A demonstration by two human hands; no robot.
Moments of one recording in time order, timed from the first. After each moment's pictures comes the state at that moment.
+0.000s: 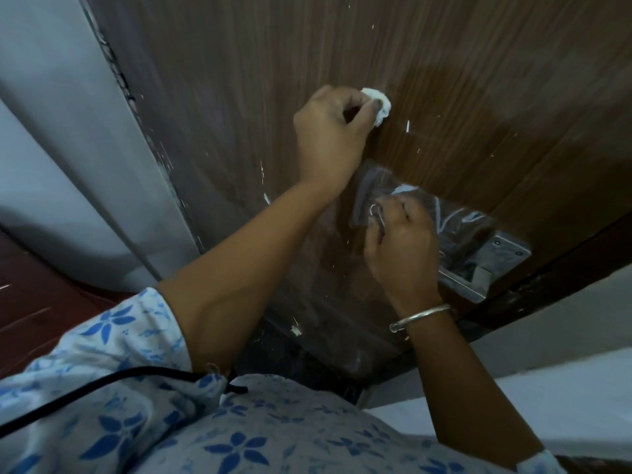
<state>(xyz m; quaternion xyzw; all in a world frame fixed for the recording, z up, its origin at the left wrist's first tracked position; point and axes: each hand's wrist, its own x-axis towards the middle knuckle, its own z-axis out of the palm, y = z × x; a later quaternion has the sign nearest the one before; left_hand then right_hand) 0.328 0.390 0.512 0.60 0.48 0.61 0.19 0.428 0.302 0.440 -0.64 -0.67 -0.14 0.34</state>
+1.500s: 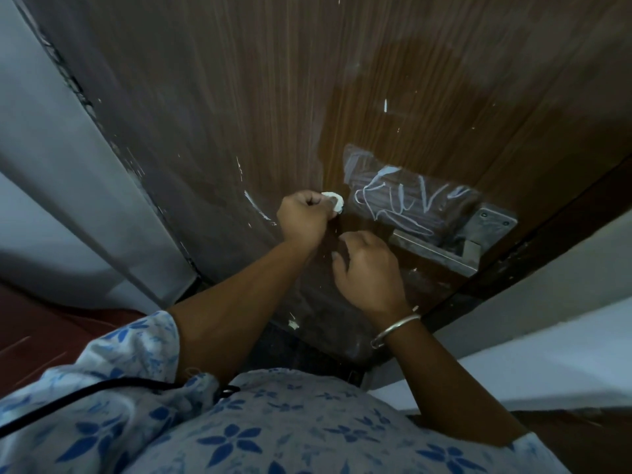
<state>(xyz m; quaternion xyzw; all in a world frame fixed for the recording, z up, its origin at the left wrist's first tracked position) 0.331 0.377 0.394 0.48 0.59 0.48 0.43 0.415 0.284 0.388 -0.68 -0.69 -0.01 0.25</state>
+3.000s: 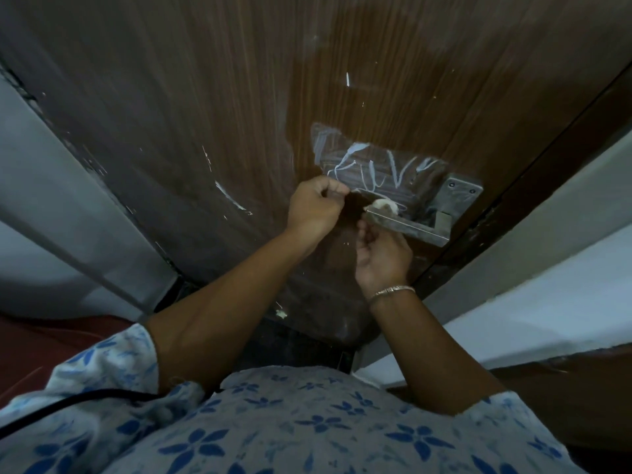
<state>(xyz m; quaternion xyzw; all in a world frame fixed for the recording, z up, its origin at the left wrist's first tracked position) 0.358 0.352 0.407 0.59 0.48 0.39 0.52 0.436 0.294 0.380 -0.42 0.10 0.43 0.79</state>
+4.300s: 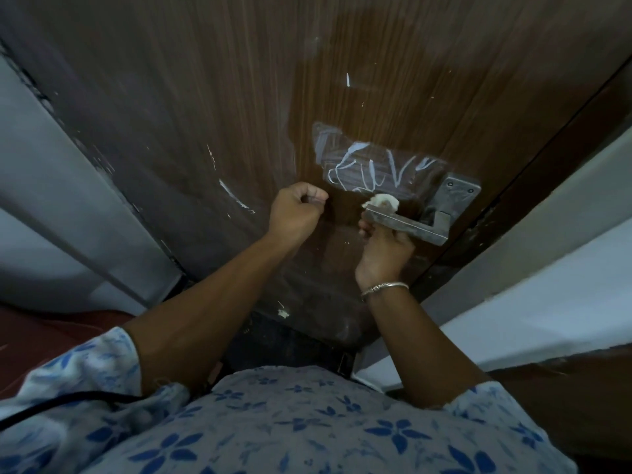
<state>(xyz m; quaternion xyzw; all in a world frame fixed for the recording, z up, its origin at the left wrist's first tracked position) 0.332 0.355 0.396 0.60 0.50 0.39 0.49 0.437 0.300 0.364 -0.52 -0.05 0.30 0.79</state>
